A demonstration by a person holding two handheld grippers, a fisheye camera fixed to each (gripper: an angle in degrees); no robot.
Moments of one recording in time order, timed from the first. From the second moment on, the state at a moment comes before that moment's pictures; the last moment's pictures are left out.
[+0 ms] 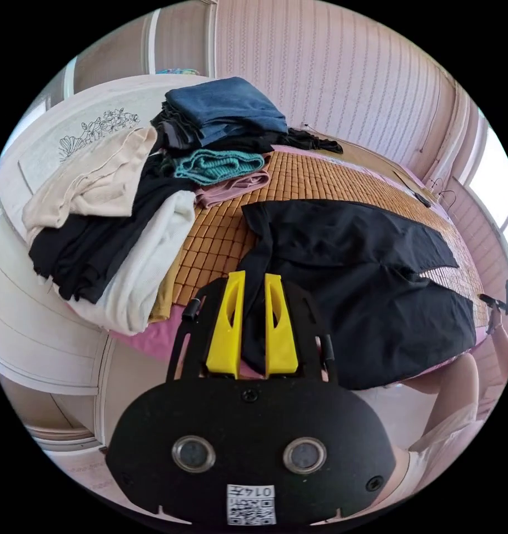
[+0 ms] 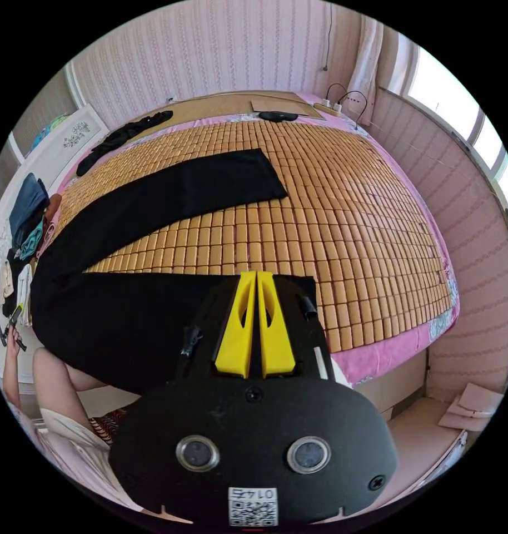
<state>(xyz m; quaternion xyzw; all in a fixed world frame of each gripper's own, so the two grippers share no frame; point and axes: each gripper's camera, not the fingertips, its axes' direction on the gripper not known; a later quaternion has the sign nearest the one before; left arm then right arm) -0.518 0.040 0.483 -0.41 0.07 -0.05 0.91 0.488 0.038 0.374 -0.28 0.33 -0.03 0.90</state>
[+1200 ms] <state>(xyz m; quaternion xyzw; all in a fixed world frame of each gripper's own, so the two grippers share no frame) -0.429 0.025 0.448 -0.44 0.00 0.00 0.90 0.502 0.159 0.279 -0.18 0.25 0.07 0.95</state>
